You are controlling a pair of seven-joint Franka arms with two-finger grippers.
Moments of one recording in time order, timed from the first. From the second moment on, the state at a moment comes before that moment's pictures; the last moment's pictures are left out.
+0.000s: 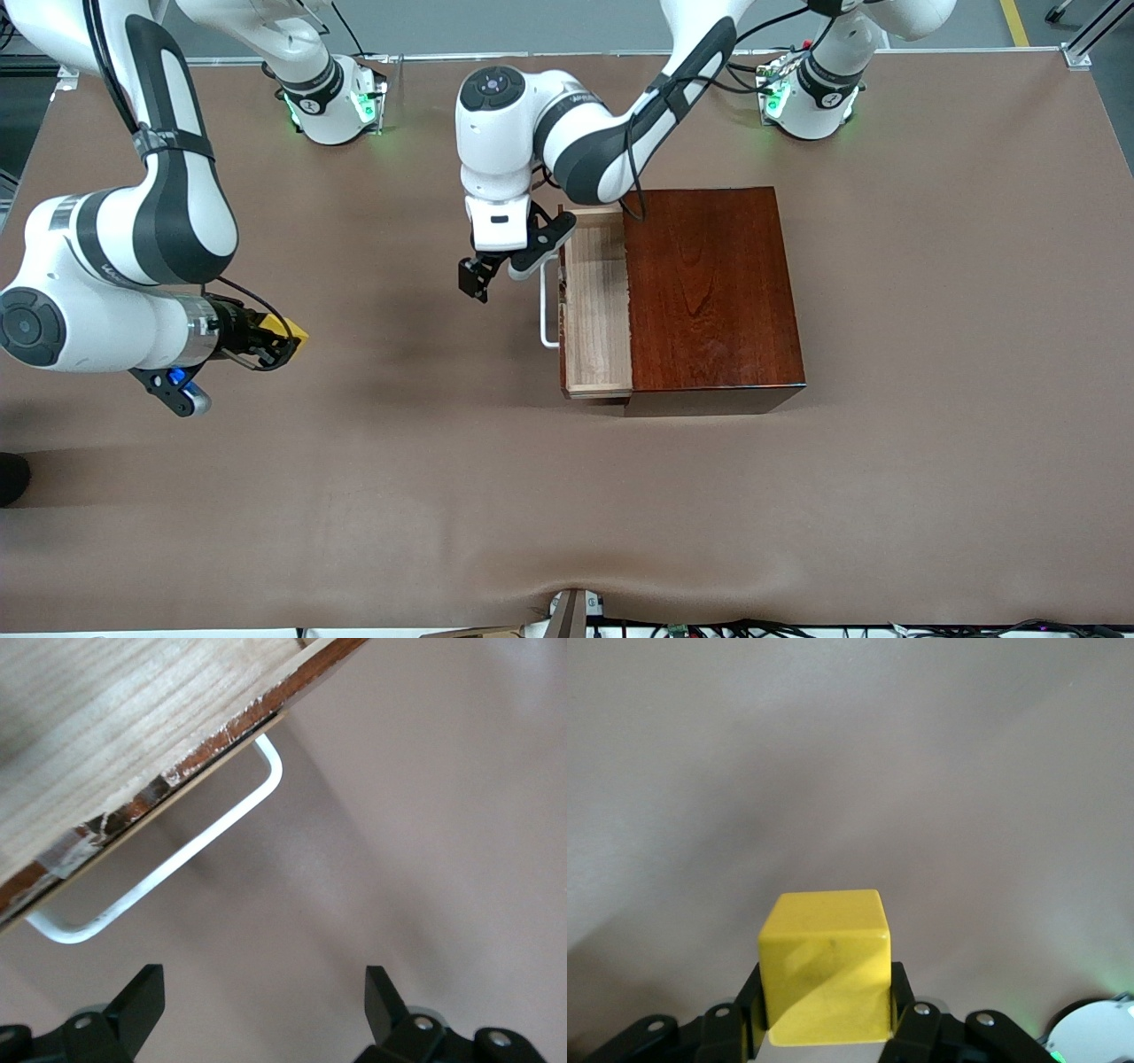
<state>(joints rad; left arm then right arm) -0.95 0.73 0.00 -1.20 0.13 2.16 -1.95 0.18 0.42 -0.11 -1.51 0.16 1.62 0.69</state>
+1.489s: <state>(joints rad) -0.96 0.84 0.07 -1.18 0.14 2.08 -2.09 -0.02 0.38 -0.11 -2.01 0.01 2.21 0.08</state>
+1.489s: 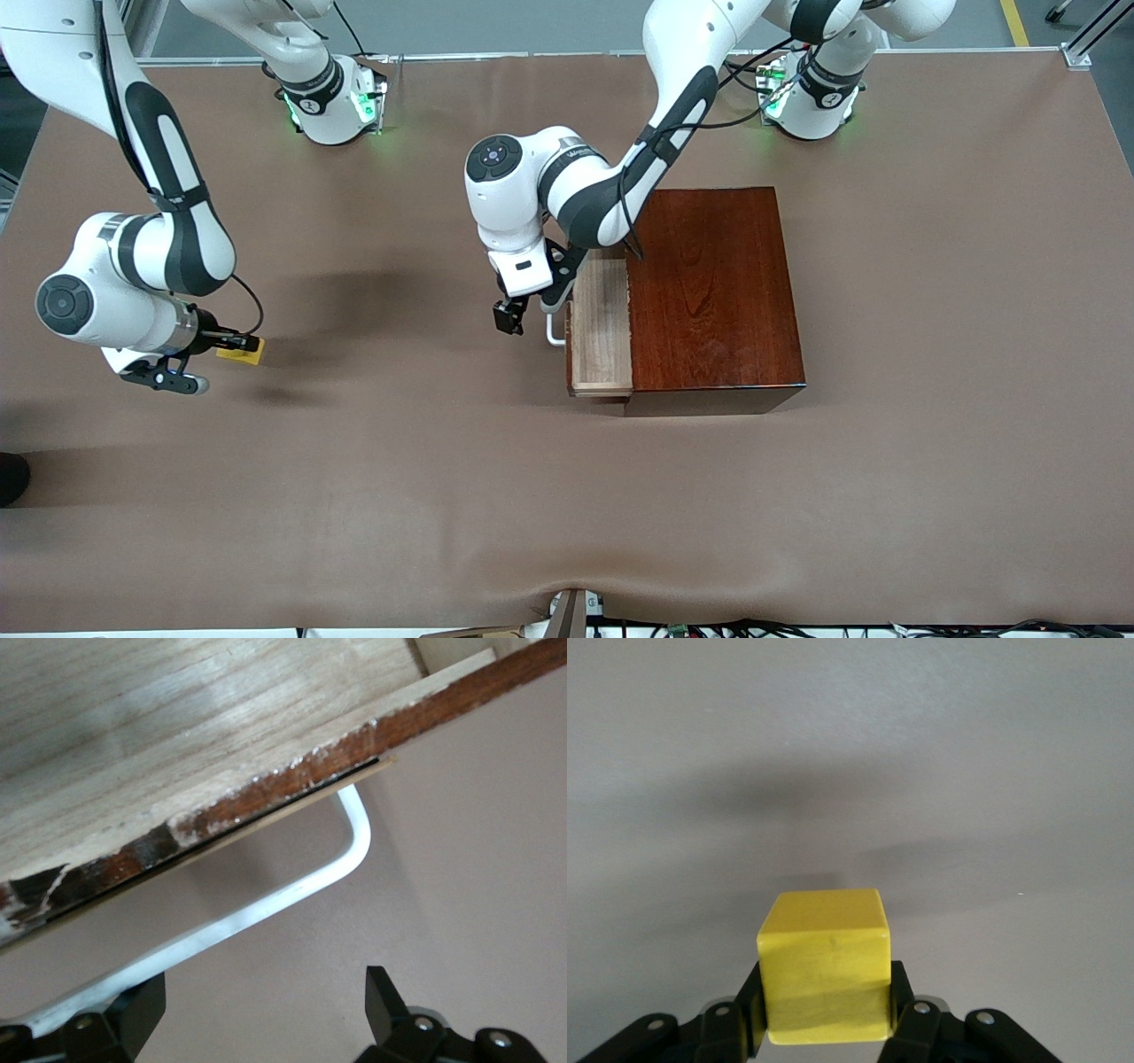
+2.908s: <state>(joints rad) -0.93 0.83 0.08 -1.17 0.14 1.92 -2.06 -0.06 0.45 -0.11 -1.99 0.00 2.16 0.01</state>
